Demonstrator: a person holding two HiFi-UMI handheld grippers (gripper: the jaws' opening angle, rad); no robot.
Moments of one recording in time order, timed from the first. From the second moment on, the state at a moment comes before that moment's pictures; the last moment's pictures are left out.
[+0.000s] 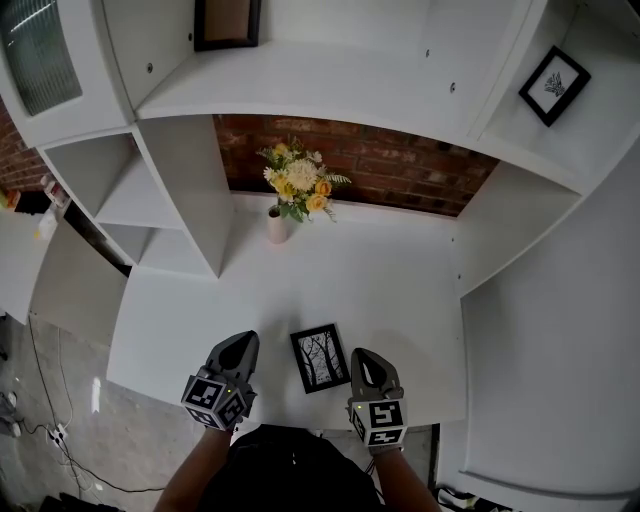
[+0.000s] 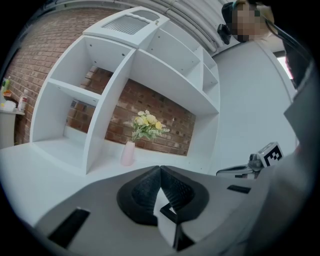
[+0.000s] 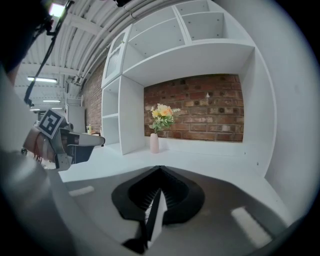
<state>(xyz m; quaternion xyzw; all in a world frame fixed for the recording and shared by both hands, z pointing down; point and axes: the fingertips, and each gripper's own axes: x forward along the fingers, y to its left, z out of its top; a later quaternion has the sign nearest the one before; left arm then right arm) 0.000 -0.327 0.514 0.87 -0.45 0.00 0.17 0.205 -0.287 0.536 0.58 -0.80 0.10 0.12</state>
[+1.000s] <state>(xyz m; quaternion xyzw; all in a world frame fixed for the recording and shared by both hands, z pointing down) -0.012 -0.352 0.472 0.88 -0.46 -0.04 0.13 0.235 -0.294 0.480 0.59 -0.81 0.05 0.07</state>
